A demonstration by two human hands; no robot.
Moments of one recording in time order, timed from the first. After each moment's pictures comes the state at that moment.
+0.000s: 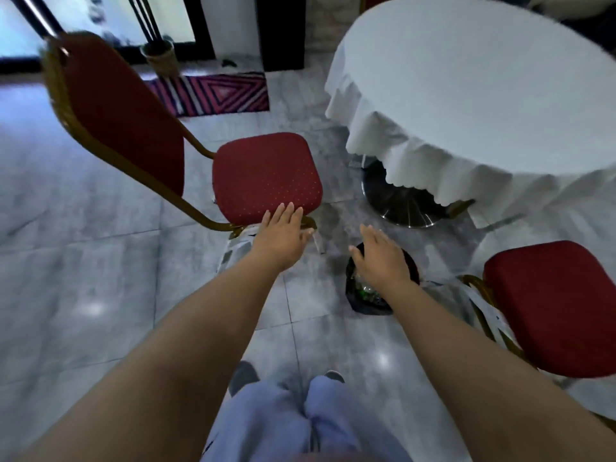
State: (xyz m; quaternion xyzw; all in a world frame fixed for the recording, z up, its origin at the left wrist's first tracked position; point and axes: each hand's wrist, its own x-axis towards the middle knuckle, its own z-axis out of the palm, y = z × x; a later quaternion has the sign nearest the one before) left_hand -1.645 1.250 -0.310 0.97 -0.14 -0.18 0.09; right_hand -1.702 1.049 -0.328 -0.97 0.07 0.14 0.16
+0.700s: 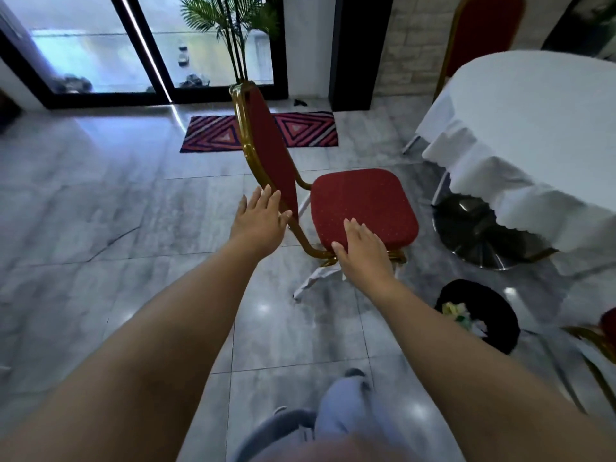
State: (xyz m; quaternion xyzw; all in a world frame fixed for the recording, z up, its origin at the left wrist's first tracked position) left_hand -1.601 1.596 -0.254 1.00 -0.03 -0.07 0.05; right_hand -1.639 1.389 -0.293 -0.98 -0.03 0.07 0.19
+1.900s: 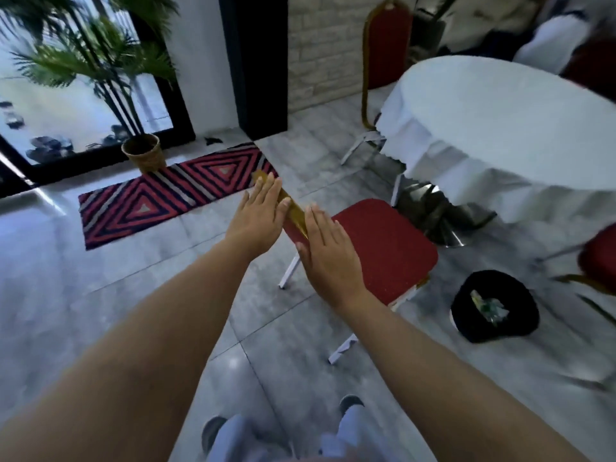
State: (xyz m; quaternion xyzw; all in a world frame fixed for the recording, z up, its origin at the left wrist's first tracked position) left_hand -1.224 1.786 -0.238 0.93 -0.29 -0.05 0.20; right_hand -1.349 1.671 -0.277 -0.97 0.08 -0.19 0.09
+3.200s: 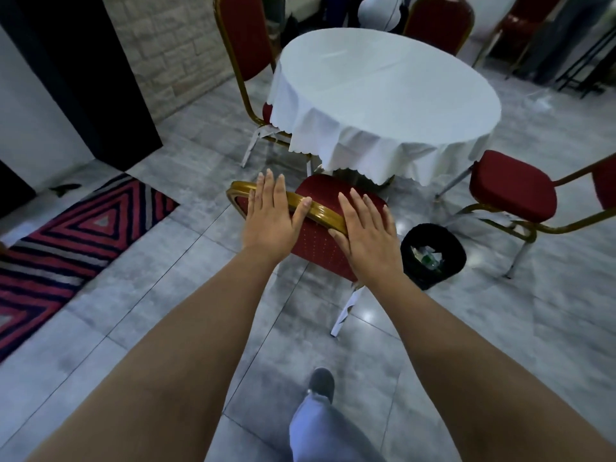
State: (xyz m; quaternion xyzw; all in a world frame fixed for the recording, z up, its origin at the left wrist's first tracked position) left_hand -1.112 1.629 -0.258 0.85 -0.47 -0.06 0.22; right_hand -1.286 1.546 -0.267 -0.91 0.39 -0.10 -0.02
